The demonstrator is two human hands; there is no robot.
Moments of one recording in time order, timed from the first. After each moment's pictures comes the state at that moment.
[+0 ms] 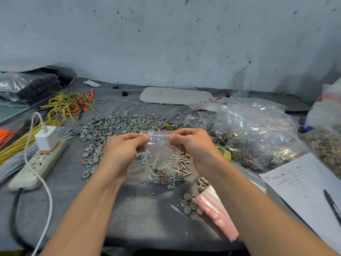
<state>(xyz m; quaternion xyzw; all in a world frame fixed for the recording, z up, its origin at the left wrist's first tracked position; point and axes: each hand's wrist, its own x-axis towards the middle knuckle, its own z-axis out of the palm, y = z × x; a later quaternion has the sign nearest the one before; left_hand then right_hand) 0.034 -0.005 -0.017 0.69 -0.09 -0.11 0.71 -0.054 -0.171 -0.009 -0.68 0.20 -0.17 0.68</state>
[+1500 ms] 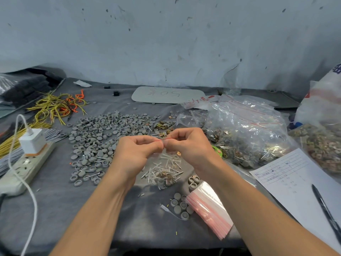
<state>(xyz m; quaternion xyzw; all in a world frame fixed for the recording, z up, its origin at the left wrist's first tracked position) 0.003 -0.036 -0.017 0.67 -0.19 -0.15 0.70 -0.079 -0.177 -0.003 -0.75 0.15 -0.19 0.61</state>
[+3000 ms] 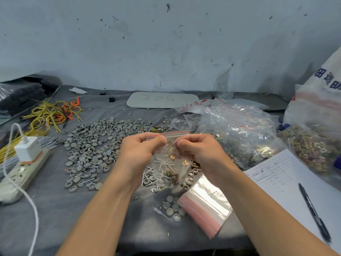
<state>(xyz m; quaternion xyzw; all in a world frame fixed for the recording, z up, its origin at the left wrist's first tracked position) -0.017 -0.060 0.001 0.63 -0.20 -0.16 0.73 -0.116 -0.201 0.003 -0.68 0.16 -0.20 0.68</state>
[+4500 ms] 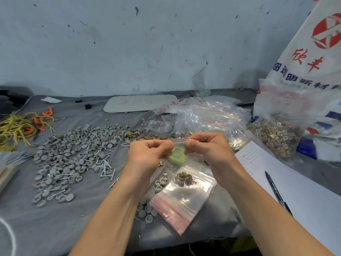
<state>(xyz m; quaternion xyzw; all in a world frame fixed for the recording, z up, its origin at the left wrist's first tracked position) -0.064 -0.127 -0.005 0.66 -0.22 -0.21 0.69 -0.182 -0.258 0.003 -0.68 0.19 -0.30 0.64</state>
